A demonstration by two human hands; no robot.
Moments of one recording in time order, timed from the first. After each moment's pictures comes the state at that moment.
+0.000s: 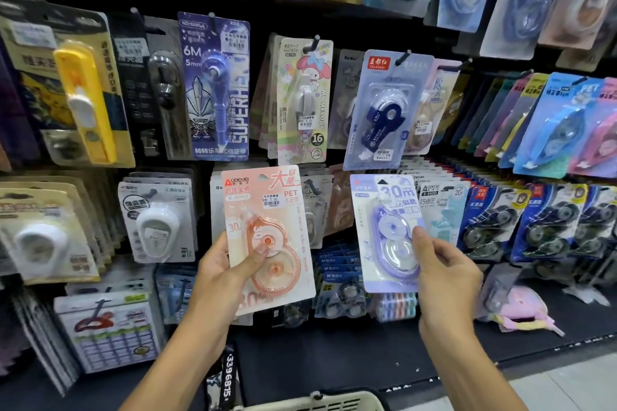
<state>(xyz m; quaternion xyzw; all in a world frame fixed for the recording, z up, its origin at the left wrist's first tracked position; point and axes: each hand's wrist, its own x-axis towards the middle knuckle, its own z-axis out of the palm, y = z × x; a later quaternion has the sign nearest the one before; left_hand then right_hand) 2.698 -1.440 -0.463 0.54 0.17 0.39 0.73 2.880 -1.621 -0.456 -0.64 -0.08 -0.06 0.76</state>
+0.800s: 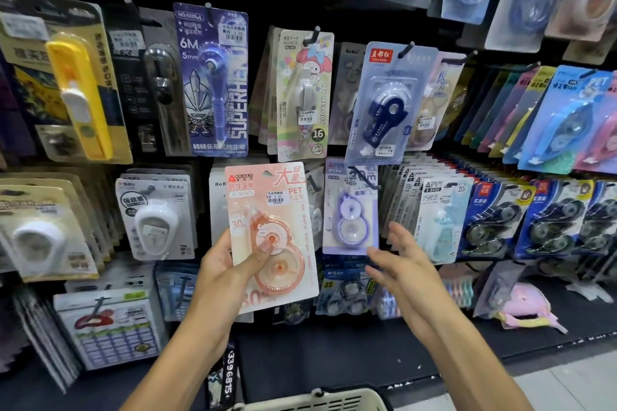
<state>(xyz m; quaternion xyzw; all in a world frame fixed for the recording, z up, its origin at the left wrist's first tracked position) 2.697 -1.443 -0.459 0.54 0.17 0.38 0.73 2.871 -1.611 -0.452 -0.68 -0.20 0.21 0.68</state>
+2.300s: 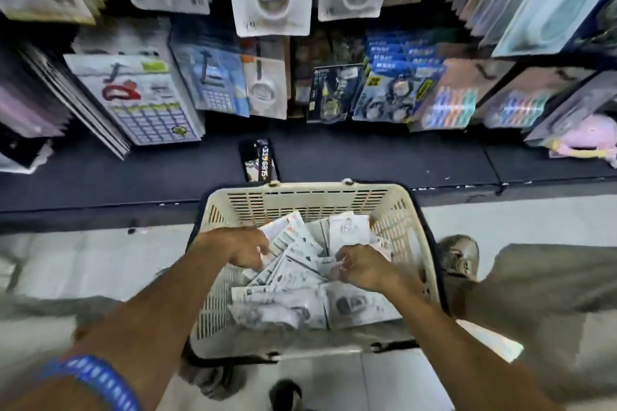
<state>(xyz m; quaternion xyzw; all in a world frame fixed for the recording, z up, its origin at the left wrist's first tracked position) 2.612 -1.464 -0.708 0.83 0.22 -0.45 0.24 2.770 -1.670 -0.747 -0.81 -0.39 0.44 0.01</state>
